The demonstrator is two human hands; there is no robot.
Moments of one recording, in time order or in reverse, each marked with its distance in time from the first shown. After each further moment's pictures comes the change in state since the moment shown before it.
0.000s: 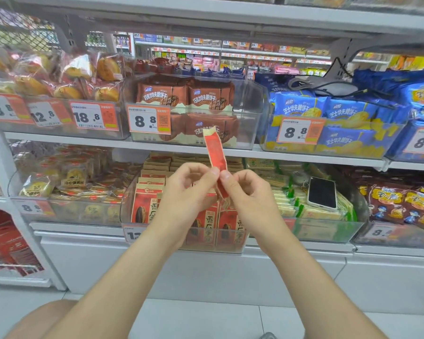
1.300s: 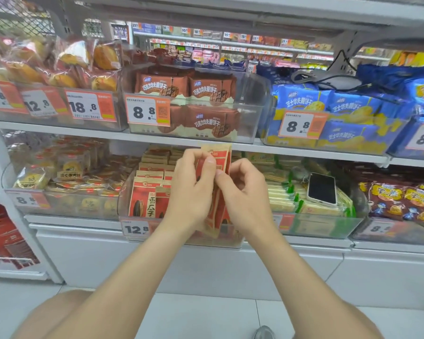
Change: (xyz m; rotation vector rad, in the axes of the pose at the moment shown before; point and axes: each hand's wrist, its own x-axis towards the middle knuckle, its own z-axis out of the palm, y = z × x) left_hand 0.018 -0.021 0.007 0.409 0.133 0.297; right_hand 0.002 0.007 0.019 -0.127 0.130 -0.170
